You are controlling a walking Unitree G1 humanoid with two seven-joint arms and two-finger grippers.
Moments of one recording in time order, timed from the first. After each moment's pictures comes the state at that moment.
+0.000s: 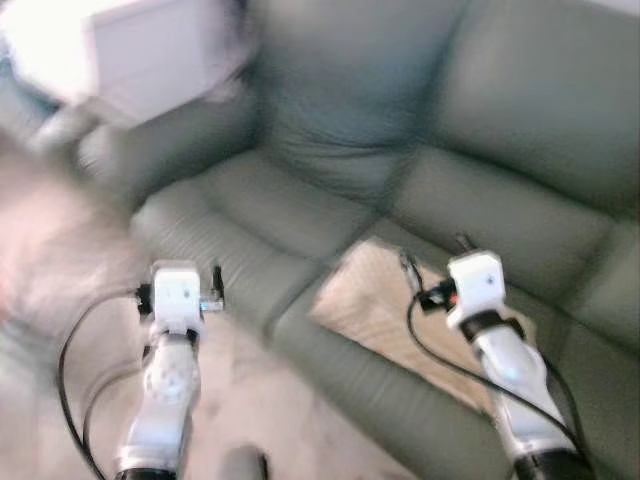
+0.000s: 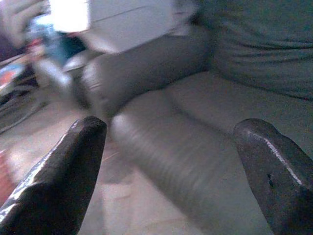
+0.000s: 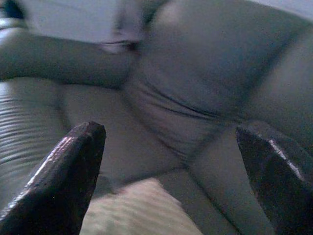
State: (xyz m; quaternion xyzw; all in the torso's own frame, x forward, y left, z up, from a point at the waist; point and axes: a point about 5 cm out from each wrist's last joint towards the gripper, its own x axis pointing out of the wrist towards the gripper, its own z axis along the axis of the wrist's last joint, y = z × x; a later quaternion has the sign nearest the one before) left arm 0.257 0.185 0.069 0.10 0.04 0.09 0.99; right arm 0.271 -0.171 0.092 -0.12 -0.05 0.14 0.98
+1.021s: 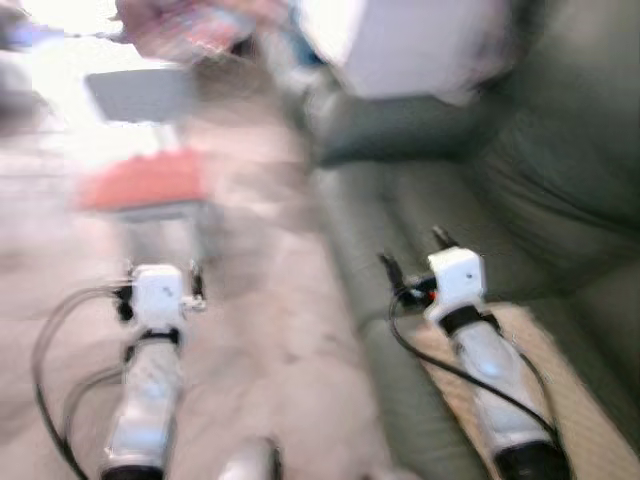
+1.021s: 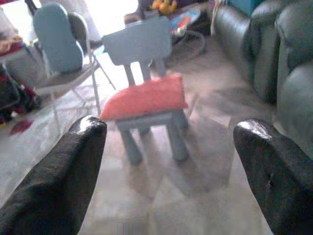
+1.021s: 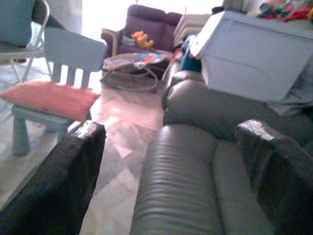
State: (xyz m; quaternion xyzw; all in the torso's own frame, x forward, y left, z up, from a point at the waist) left arm 0.252 0.189 0.061 0.11 0.05 0.10 0.99; right arm 0.270 -0.167 0.086 -0.11 -0.05 0.13 0.99
